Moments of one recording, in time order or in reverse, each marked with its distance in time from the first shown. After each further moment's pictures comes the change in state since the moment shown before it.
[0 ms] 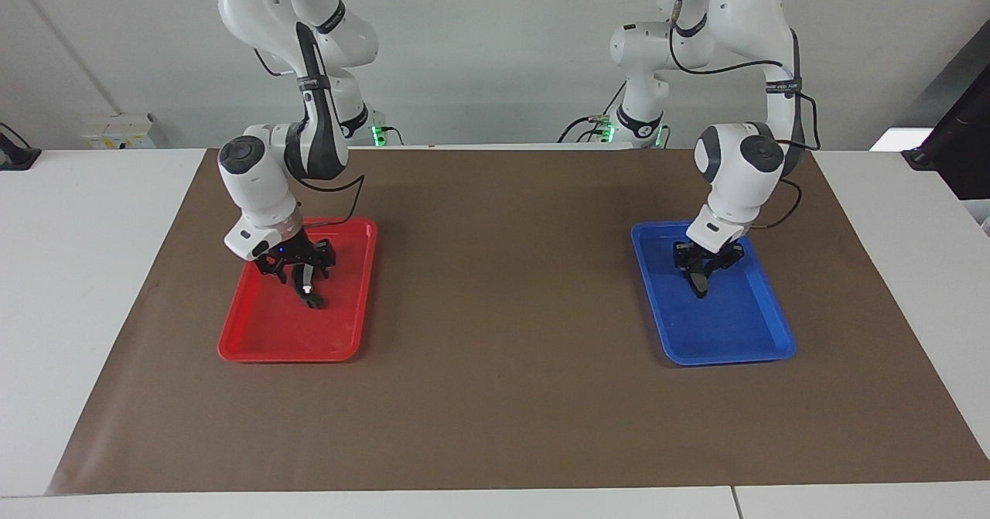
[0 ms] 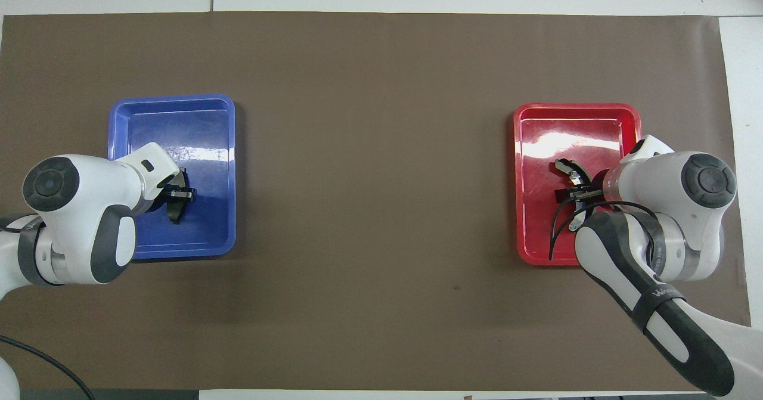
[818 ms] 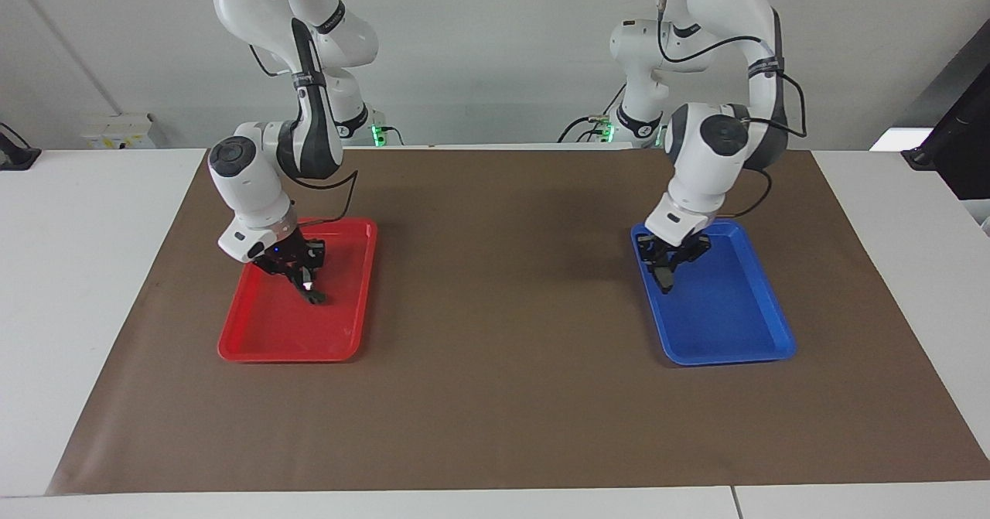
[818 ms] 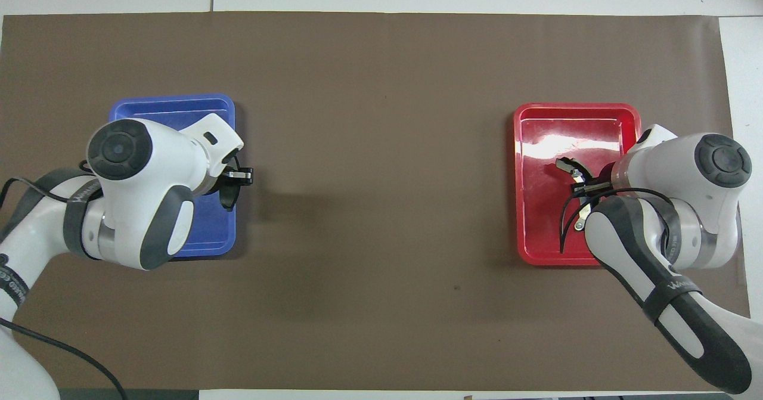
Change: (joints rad) left arm -0.276 0.000 -0.006 0.205 0.000 -0.232 -0.332; right arm -0.007 -0.004 0.000 0.103 0.004 -0.172 -0.004
